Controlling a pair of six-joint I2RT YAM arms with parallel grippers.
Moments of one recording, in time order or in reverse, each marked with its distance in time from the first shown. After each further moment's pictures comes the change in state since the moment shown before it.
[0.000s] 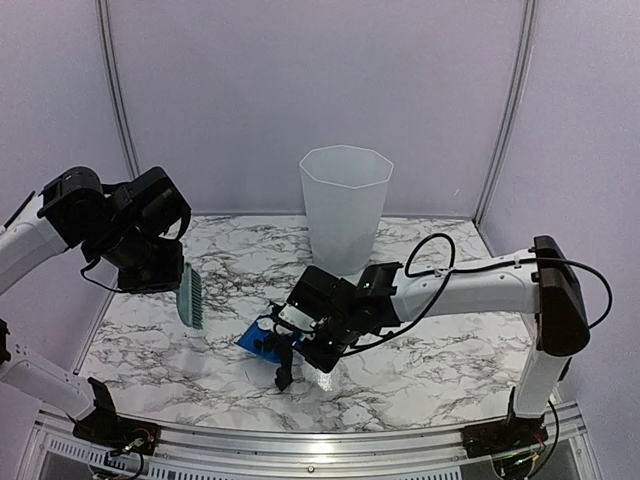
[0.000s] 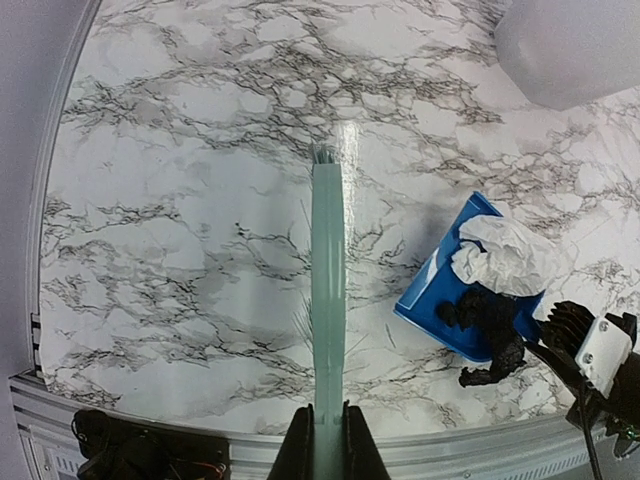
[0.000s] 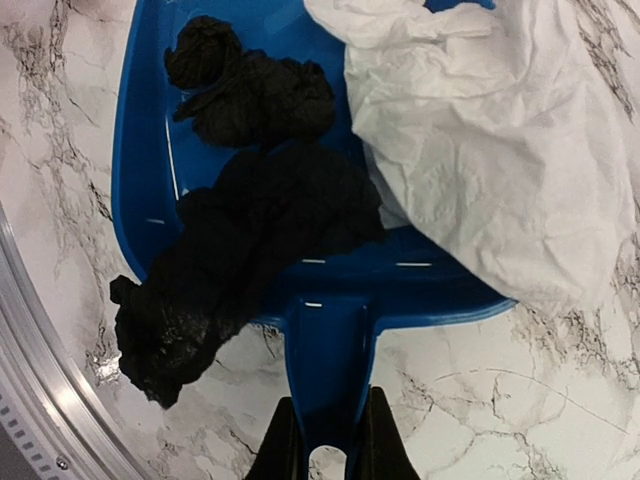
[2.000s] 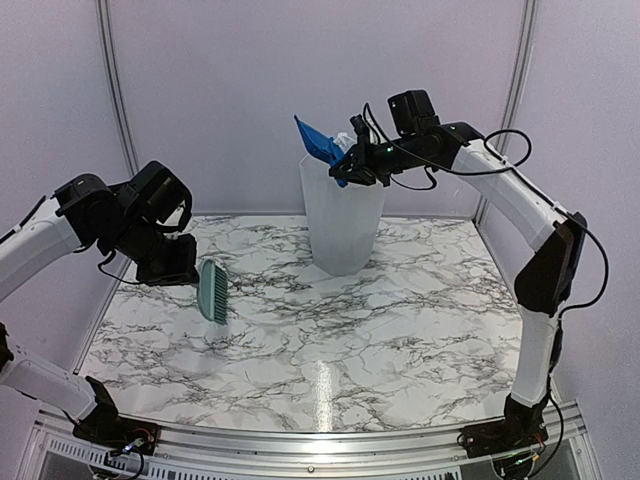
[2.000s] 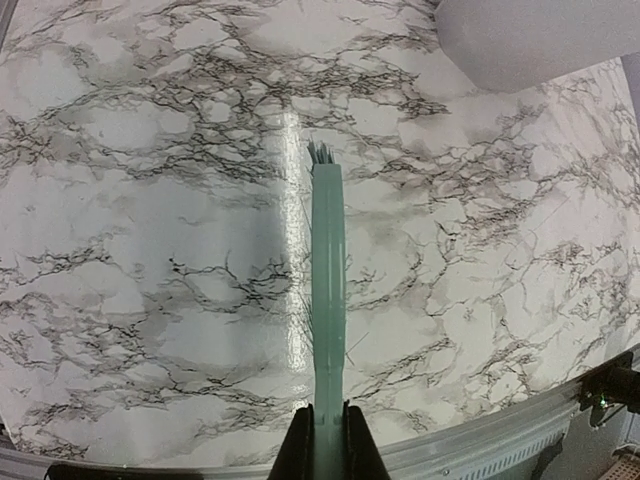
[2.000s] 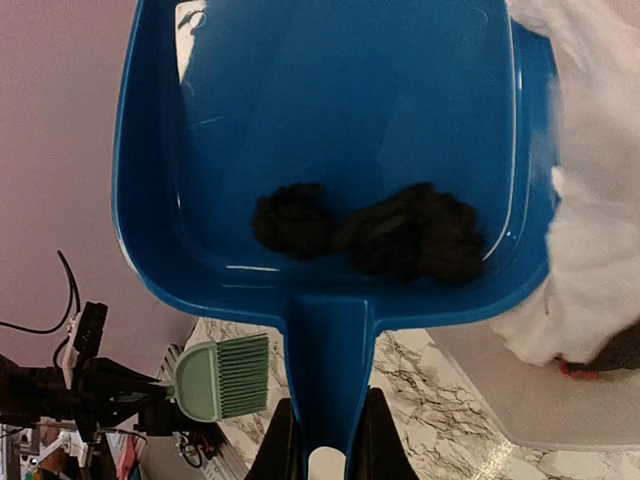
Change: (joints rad) left arm 0.181 -0.008 -0.101 0.214 0.198 0.229; right arm -0.602 0.143 0.862 -0.157 -0.539 0.328
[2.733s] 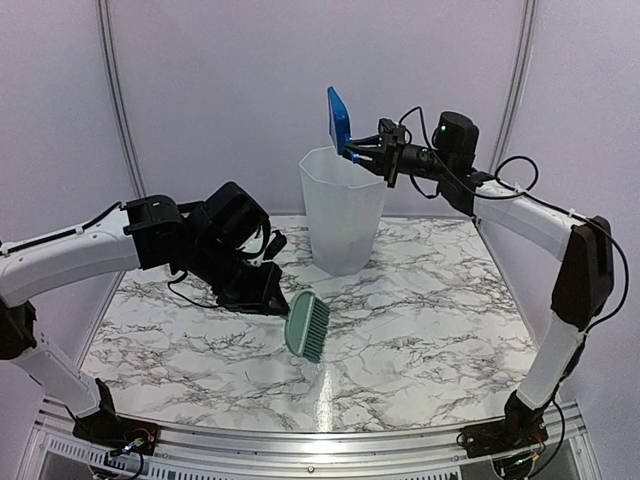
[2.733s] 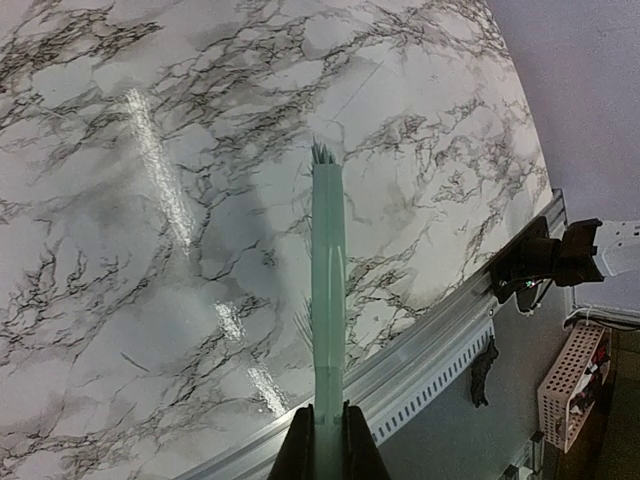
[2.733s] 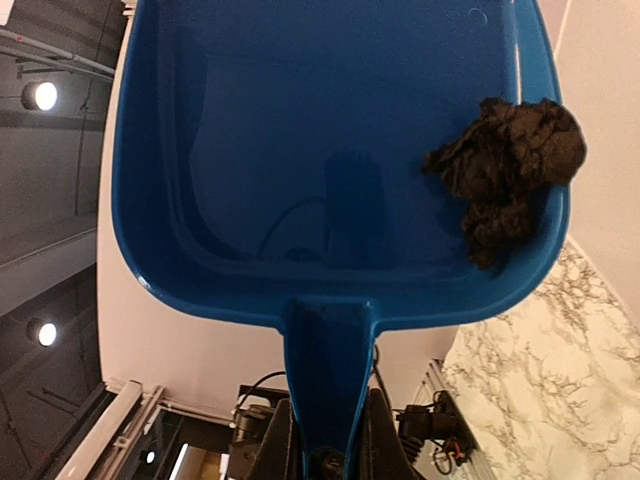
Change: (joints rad) left arm -0.270 0.206 0.022 0.330 0.262 0.005; right arm -0.137 -0.232 -0.648 1.085 -0.418 0.923
